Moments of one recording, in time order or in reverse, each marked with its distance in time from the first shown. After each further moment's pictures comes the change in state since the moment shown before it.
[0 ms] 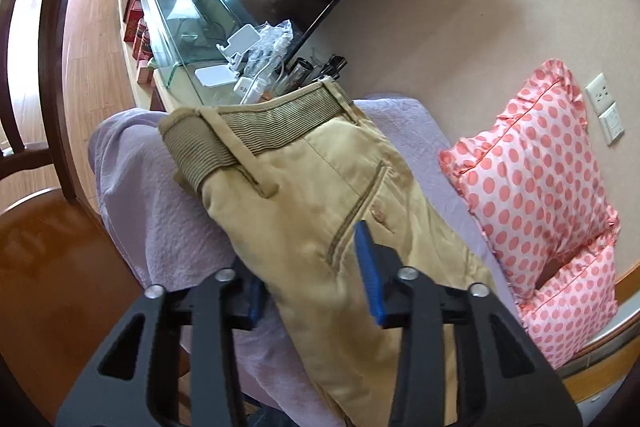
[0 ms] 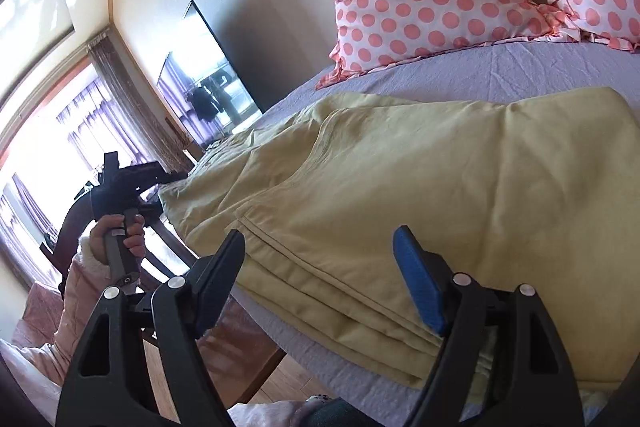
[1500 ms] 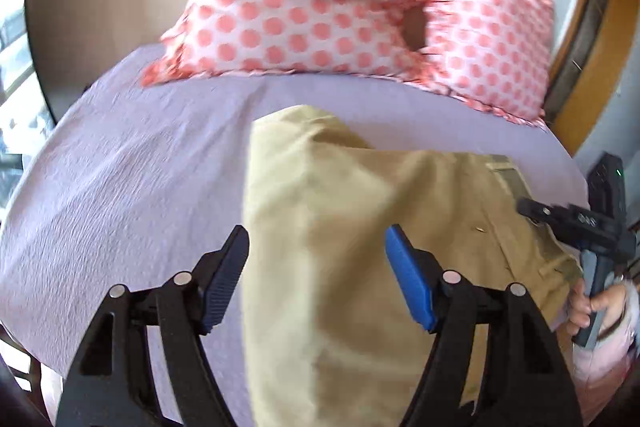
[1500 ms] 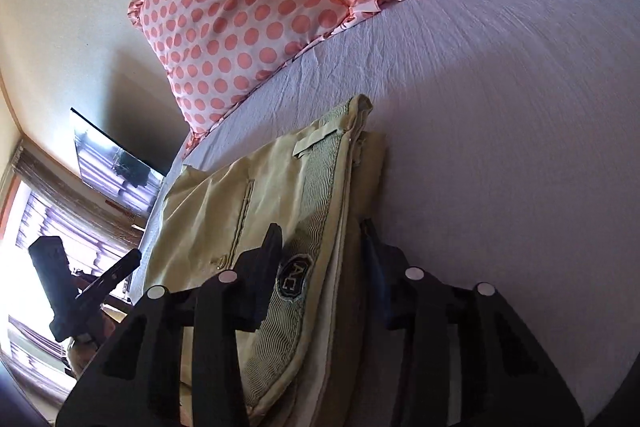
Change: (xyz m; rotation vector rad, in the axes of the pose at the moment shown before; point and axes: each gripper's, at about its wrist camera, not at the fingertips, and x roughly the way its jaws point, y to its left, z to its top) left arm 0.021 -0.231 -0.146 0.861 0.278 -0.248; right arm -0.068 -0.154 0.045 0.405 0.020 -0.214
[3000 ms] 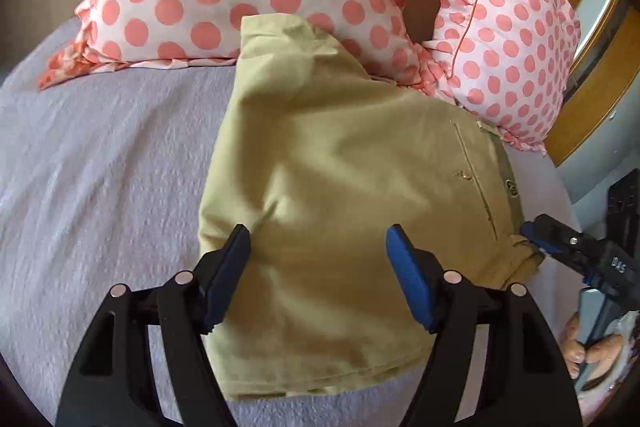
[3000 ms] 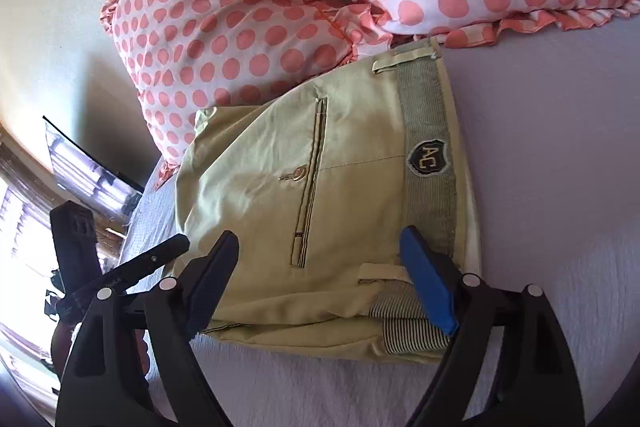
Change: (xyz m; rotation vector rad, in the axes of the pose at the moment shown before) left arm 0.111 -0.052 0.072 -0.015 0.095 -0.097; right arm 0.030 0.036 0.071 -0.065 -0.031 -0.193
